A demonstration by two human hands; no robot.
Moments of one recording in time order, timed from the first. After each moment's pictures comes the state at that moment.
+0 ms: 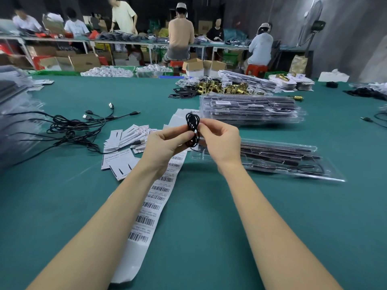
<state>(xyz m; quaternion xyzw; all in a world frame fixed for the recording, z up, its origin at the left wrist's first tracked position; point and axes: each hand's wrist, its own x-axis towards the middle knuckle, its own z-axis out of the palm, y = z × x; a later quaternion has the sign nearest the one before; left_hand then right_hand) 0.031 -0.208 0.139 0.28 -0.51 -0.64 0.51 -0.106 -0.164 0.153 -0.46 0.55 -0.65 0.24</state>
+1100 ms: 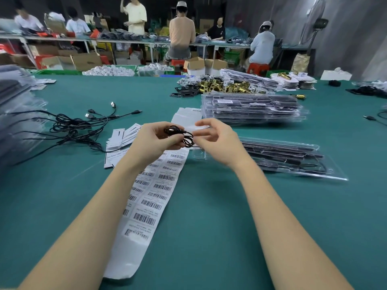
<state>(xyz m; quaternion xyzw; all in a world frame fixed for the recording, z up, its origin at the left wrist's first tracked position) 0.064 -0.217 0.148 0.34 -0.67 -0.50 0.44 -0.126 -0.165 0.153 -0.61 0.57 -0.48 0.27</state>
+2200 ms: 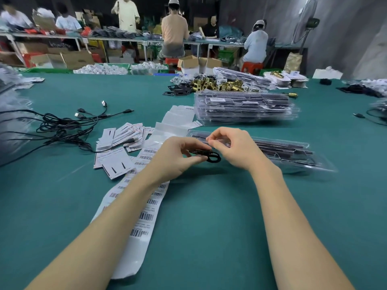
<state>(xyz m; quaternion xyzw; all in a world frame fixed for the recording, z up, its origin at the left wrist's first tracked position) 0.016 -0.191 0.128 0.27 -0.81 -0.39 0.36 -0.184 -0.152 0.143 -0.68 0.63 -0.36 0.12</state>
